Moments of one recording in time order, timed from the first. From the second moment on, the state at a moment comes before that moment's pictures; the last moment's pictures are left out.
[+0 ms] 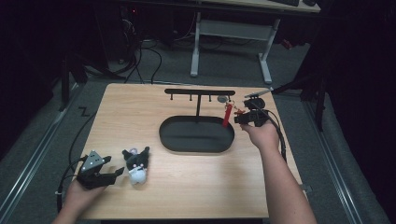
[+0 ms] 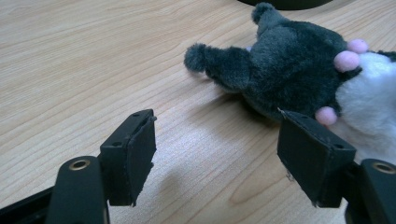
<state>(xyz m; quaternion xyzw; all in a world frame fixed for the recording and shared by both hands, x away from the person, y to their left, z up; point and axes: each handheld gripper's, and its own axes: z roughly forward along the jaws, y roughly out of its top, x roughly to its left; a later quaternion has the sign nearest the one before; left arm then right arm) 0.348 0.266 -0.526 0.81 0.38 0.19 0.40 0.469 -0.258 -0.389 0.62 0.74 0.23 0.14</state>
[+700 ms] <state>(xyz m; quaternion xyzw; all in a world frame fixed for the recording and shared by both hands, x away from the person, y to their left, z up) 0.347 0.267 -0.525 0.81 0.38 0.19 0.40 0.477 -0.247 -0.392 0.61 0.74 0.25 0.14</state>
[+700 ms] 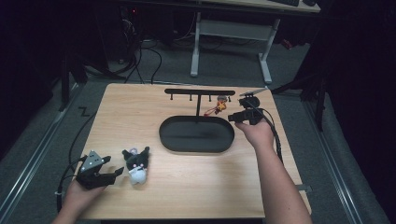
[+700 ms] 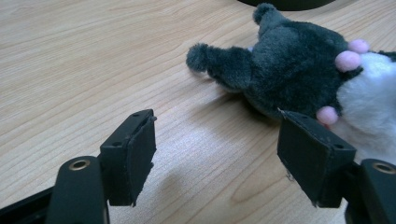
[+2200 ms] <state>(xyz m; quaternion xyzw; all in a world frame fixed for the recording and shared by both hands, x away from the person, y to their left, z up) 0.355 0.208 -0.525 0.82 0.42 0.19 0.34 0.282 -0.275 -0.518 0.55 0.73 0.36 0.19</state>
